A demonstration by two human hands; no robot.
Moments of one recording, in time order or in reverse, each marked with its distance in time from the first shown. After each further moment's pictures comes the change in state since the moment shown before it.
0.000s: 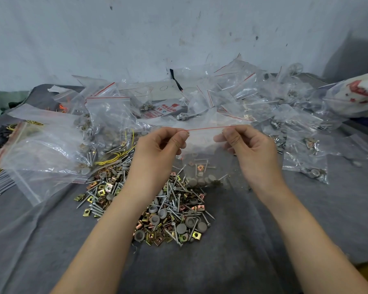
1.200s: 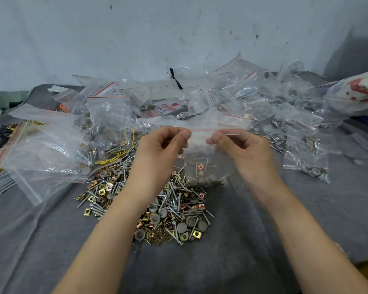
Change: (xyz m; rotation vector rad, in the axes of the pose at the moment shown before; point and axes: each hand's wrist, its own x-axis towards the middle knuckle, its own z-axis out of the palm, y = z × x) left_hand 0.001 -0.001 0.002 0.010 -0.027 0.036; right_hand -0.005 -0.006 0.008 0.140 -0.068 0.065
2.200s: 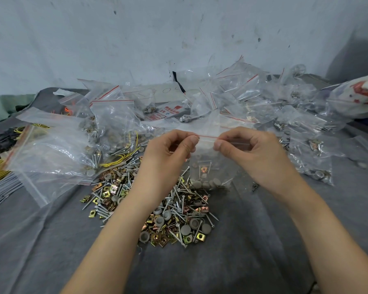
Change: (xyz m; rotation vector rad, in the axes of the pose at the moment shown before) left_hand -0.004 0.004 0.001 -0.012 -0.060 0.030; right_hand 0.002 -0.024 -0.015 -0.365 -0.169 -0.073
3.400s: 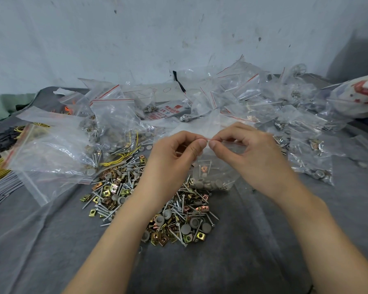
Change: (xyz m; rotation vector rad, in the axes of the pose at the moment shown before) left_hand -0.006 0.004 0.003 0.047 -0.101 0.081; right_hand 0.001 0.000 0.006 -0.329 0.023 -0.206
